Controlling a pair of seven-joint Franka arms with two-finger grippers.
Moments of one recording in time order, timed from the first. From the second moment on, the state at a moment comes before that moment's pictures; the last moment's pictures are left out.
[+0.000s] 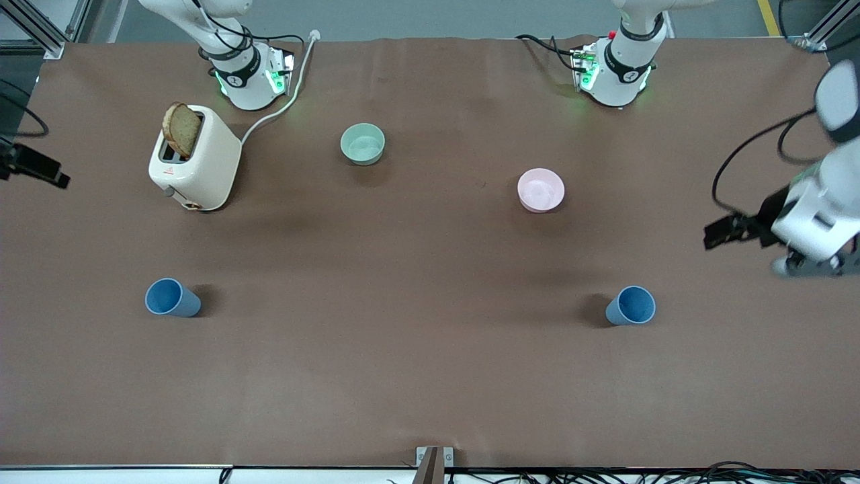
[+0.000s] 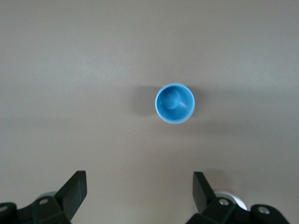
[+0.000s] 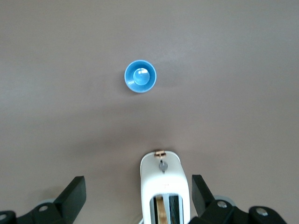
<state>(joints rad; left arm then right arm) 0.07 0.29 -0.13 -1.53 0.02 1.79 -0.10 -0.09 0.09 -0.04 -1.52 -0.02 1.54 0.04</state>
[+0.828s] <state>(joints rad) 0.01 0.62 -0.14 -1.58 0.04 2.07 -0.28 -0.13 0.43 -0.05 -1.80 -0.02 2.26 -0.18</state>
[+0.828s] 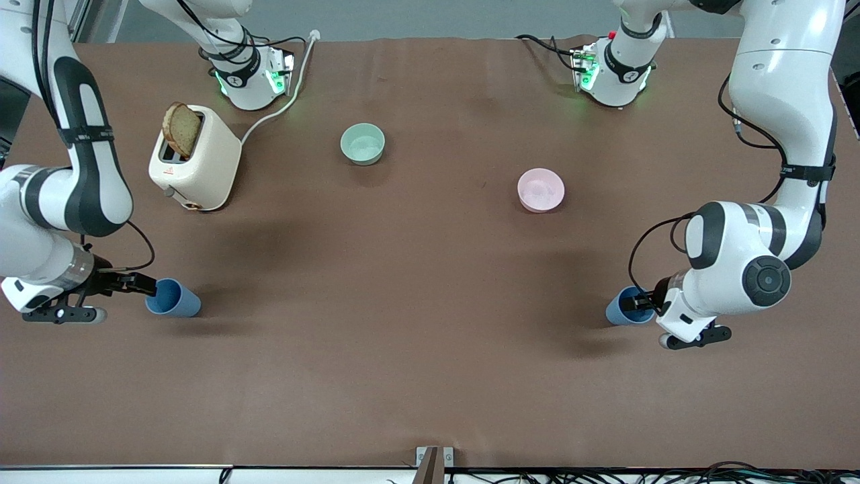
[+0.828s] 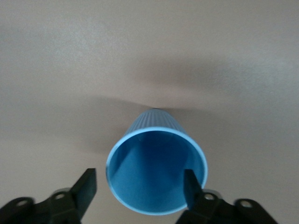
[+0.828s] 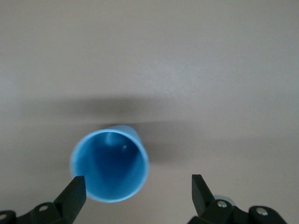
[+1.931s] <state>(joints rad) -0.06 0.62 -0.30 -1.54 0.05 2.08 -0.82 -0.15 0.54 -0.04 -1.80 0.04 2.34 -0.21</state>
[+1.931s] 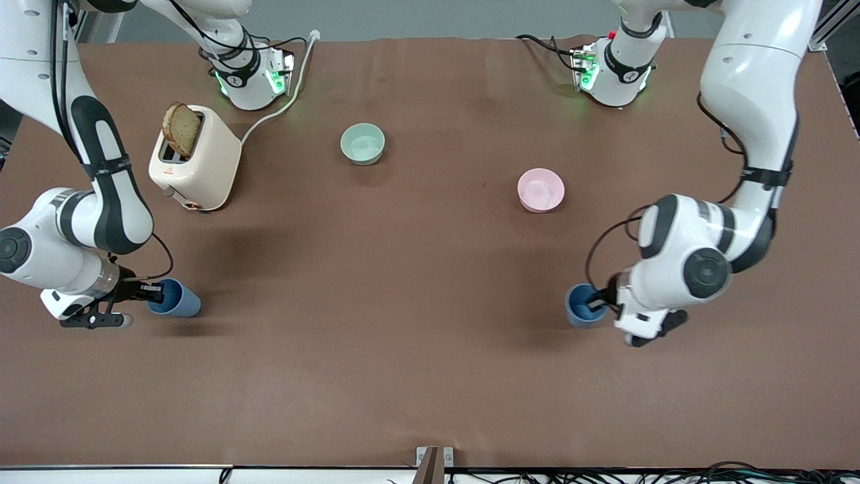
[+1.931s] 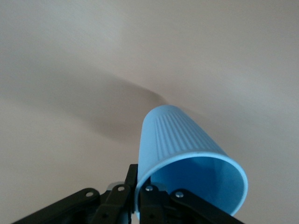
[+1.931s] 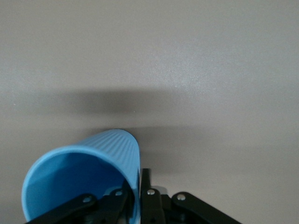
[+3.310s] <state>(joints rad) -0.38 0.62 -0.31 -1.39 0.04 2.22 -1.31 0.23 0.34 0.12 -1.54 0.06 1.87 0.69</state>
